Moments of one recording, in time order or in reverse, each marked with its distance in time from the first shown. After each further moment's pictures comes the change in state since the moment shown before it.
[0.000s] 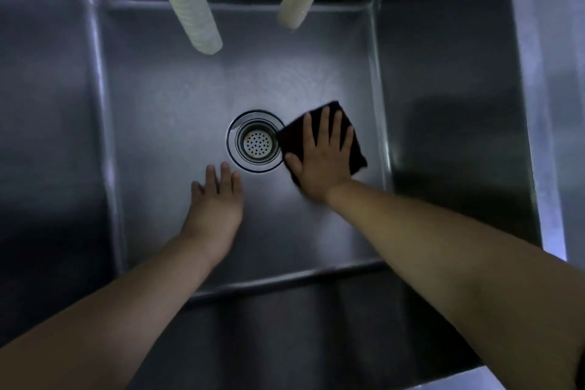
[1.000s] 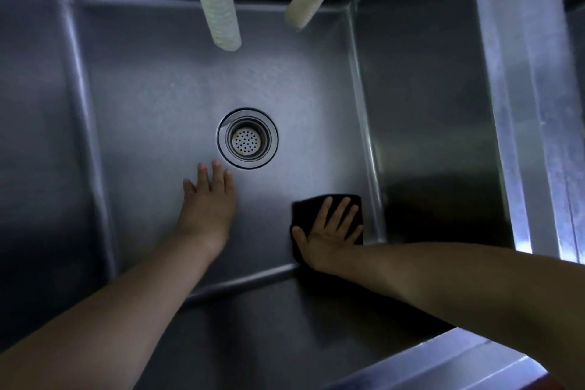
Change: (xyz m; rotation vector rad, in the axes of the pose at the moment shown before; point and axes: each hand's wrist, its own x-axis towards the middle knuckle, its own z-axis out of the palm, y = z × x) left_hand -0.001 -0.012 0.004 -0.068 -0.051 0.060; right_hand -0.132 -0.012 0.053 0.213 -0.447 0.478
